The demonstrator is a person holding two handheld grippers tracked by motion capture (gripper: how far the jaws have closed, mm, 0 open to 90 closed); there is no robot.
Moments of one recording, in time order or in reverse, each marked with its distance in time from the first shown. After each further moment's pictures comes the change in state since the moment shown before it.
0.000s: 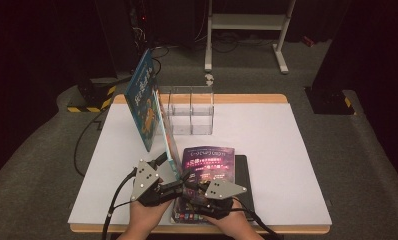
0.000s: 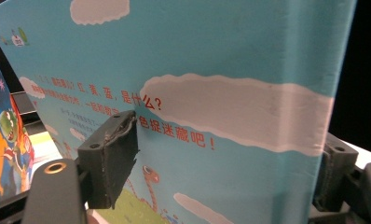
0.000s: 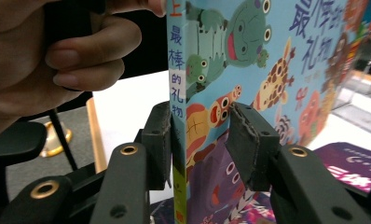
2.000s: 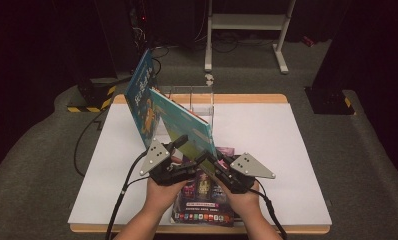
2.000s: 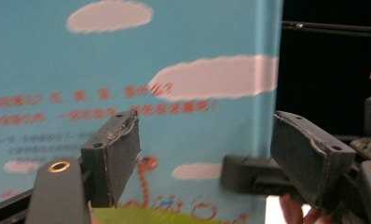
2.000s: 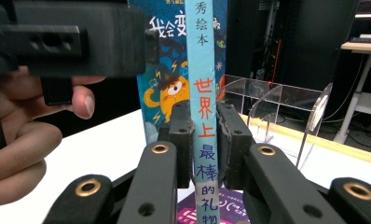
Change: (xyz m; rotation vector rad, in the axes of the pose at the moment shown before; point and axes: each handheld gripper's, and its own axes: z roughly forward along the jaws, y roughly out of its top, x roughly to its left) left arm -0.008 0.016 0.053 -0.056 -0.153 -0.163; right arm -0.041 0.044 -0.040 -0.183 -0.392 0.066
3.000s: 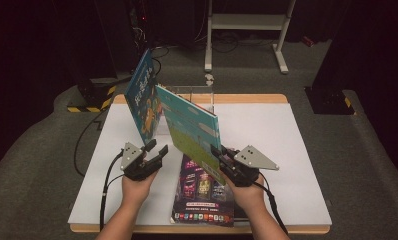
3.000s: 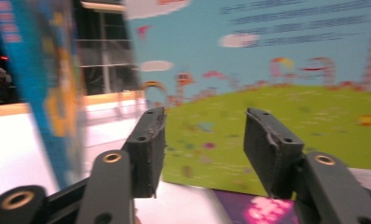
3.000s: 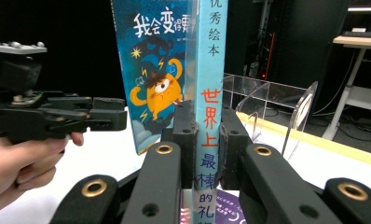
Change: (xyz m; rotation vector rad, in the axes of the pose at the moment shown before) left arm 0.109 -0.022 -0.035 0.038 0.271 0.071; right arm -0.014 0.011 0.002 0.037 -0.024 -0.005
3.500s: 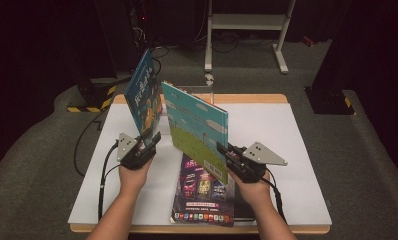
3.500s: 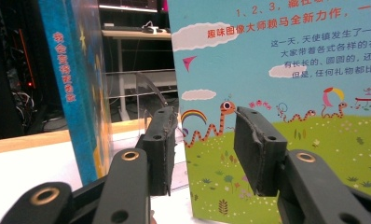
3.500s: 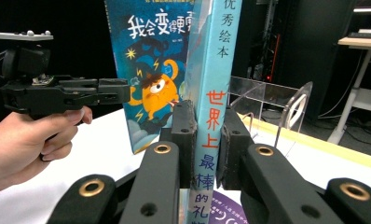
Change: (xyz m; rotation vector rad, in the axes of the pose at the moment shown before) left arm 0.030 0.014 0.020 -0.102 0.038 0.050; right arm -0.023 -0.002 -0.003 -0.011 0.032 -0.002
